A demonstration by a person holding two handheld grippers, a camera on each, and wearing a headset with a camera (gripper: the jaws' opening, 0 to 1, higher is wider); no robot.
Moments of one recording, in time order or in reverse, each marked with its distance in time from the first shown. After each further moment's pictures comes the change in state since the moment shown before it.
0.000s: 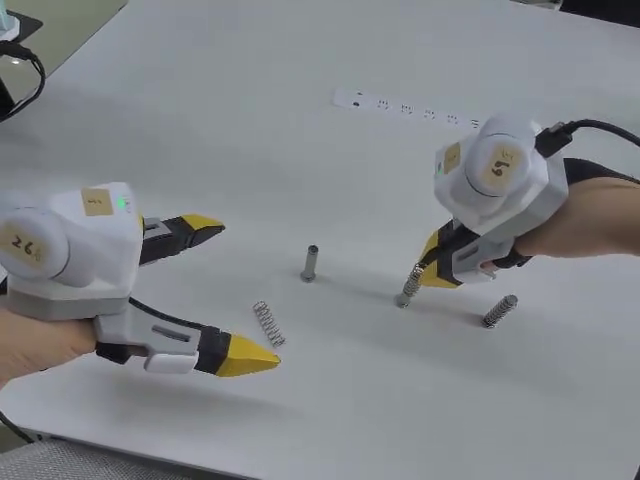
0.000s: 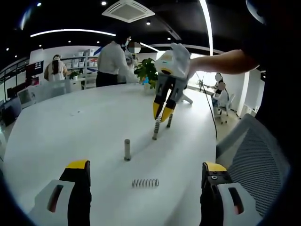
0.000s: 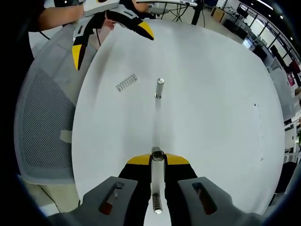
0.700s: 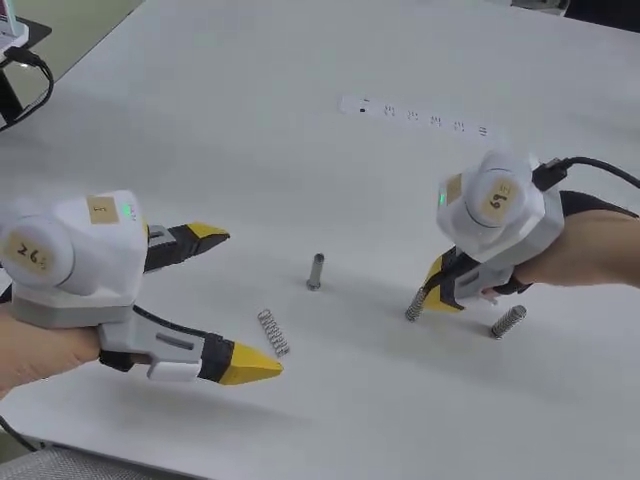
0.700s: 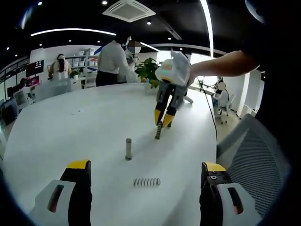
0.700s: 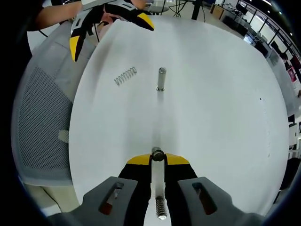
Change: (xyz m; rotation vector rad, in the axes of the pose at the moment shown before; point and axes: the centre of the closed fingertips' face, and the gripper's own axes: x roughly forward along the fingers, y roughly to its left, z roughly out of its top) left arm -0.001 0.003 -0.001 -0.004 0.004 0.000; right arm 0.018 0.005 -0.010 0.024 0.005 0.022
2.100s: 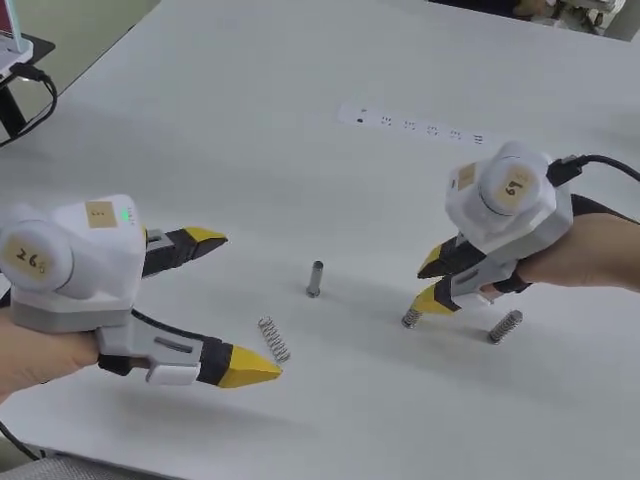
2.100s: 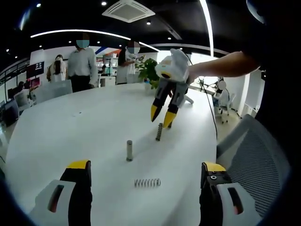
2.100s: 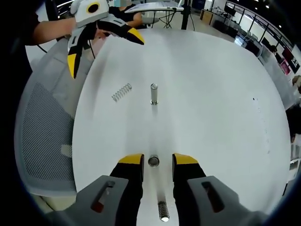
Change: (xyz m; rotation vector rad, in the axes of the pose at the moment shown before) left arm -0.003 -0.001 0.005 0.012 0.001 0.006; right arm -0.018 -0.006 0.014 0.079 -0.123 -0.023
